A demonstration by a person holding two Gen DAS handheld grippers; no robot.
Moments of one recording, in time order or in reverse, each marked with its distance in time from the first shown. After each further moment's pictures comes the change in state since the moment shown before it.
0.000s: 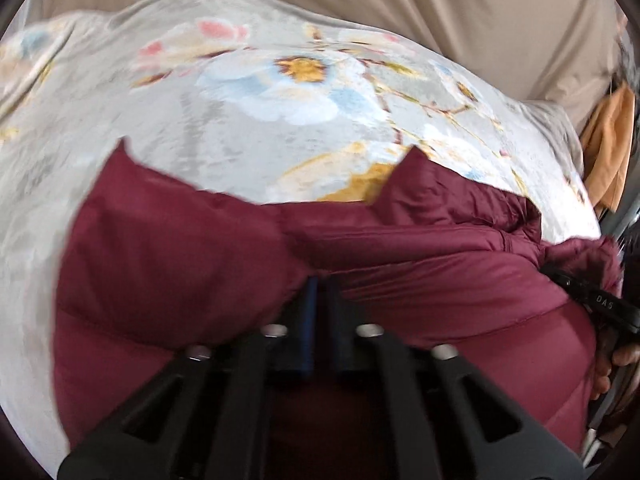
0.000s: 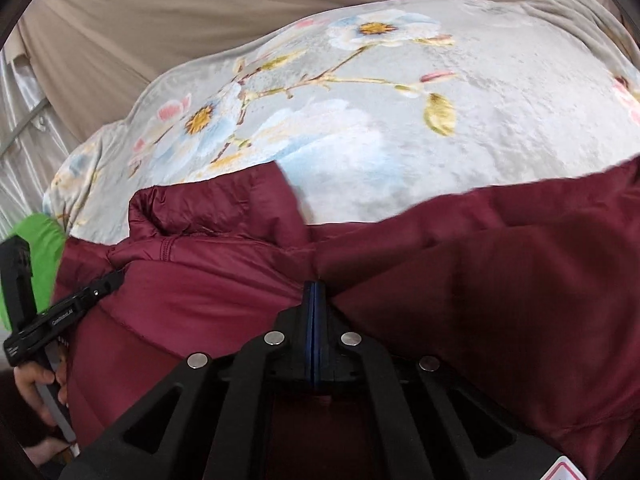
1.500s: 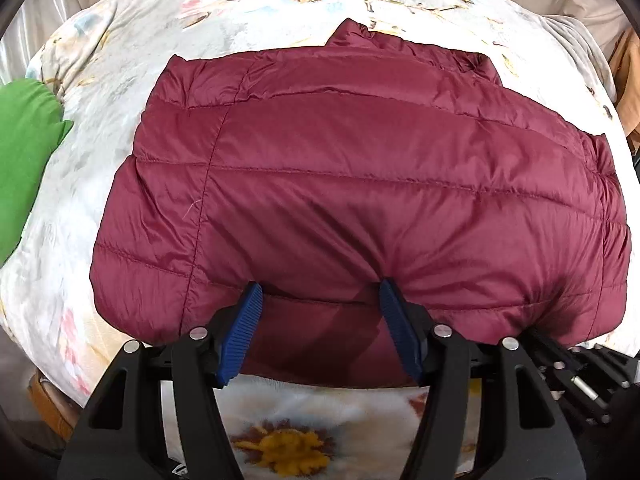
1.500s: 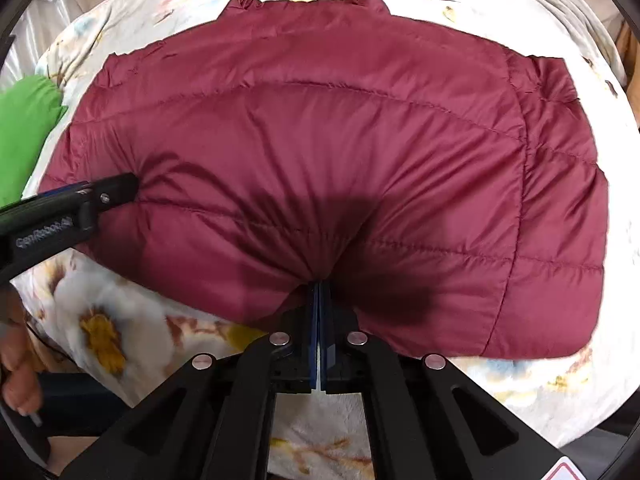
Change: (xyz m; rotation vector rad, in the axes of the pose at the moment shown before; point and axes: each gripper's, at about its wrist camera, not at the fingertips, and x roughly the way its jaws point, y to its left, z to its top) left arm -0.083 -0.106 -0.097 0.037 0.287 0.296; right arm -0.096 0.119 -0.138 -0.123 0.320 -0.187
